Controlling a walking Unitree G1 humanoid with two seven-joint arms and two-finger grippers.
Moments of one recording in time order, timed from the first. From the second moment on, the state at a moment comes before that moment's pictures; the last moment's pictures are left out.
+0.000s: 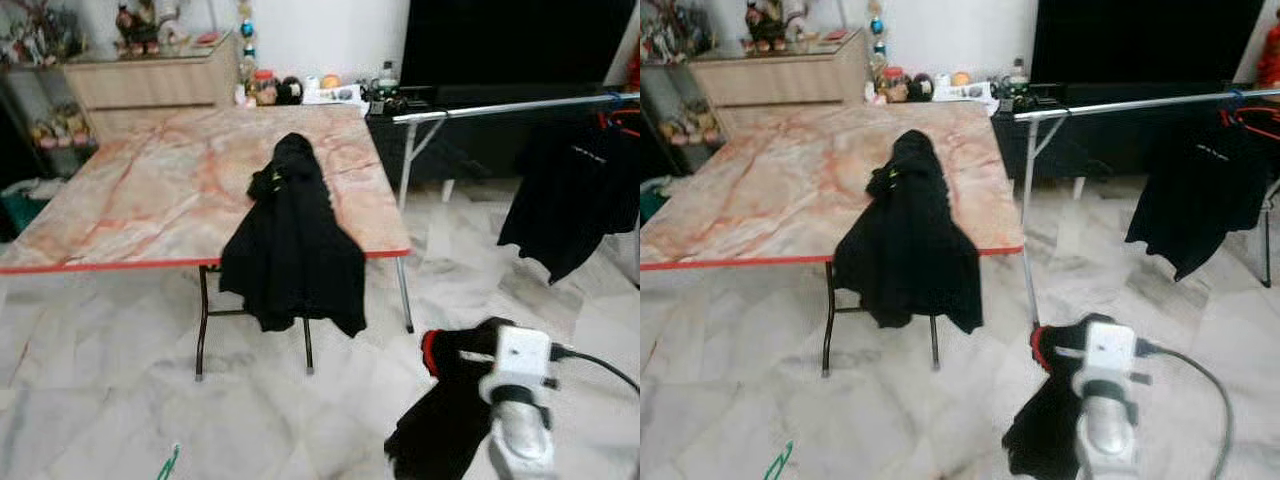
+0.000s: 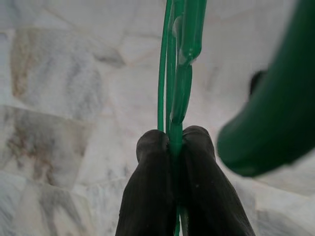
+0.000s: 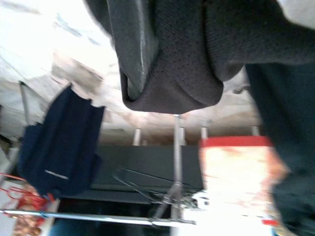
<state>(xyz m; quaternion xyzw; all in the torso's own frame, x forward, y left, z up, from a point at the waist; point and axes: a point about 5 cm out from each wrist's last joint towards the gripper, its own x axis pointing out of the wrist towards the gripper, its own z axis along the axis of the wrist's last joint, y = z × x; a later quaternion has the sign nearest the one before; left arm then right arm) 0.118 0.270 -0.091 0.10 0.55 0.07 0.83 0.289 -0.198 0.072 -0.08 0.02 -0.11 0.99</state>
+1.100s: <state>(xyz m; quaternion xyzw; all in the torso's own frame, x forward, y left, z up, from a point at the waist) 0.127 0.260 -0.091 0.07 0.54 0.05 0.84 0.292 -0.207 0.081 -0.13 0.01 -0.10 0.99</state>
